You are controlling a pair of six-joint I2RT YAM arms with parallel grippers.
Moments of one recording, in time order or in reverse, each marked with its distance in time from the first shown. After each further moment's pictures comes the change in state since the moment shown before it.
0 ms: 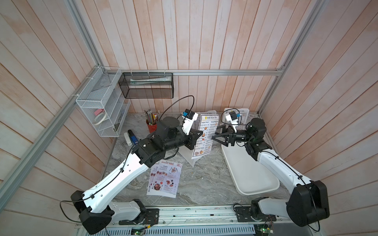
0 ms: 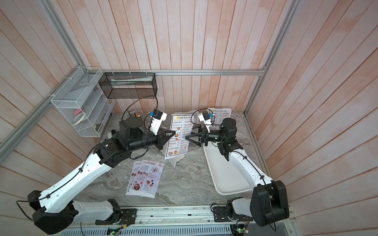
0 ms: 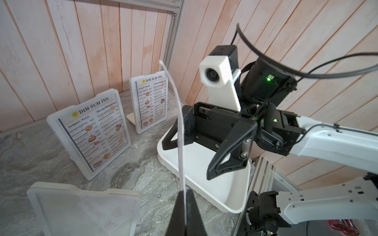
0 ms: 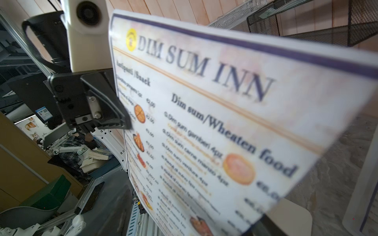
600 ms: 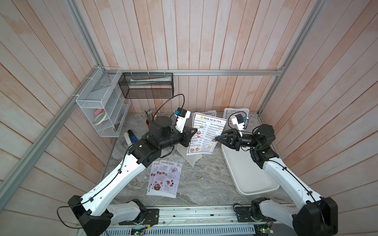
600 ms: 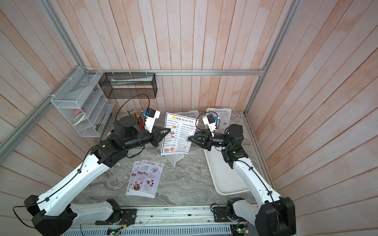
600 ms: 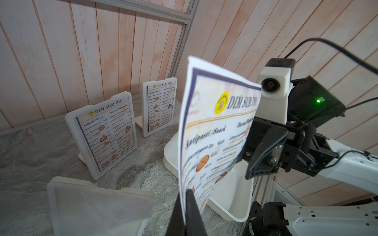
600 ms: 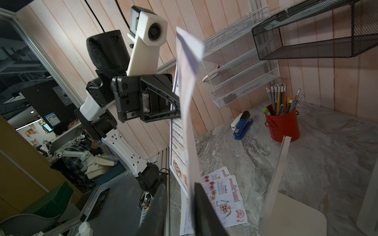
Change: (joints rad) left arm 0.084 -0.035 -0.087 0.075 0.055 -0.034; right arm 0.006 -0.142 -0.063 -0.022 0.068 0.100
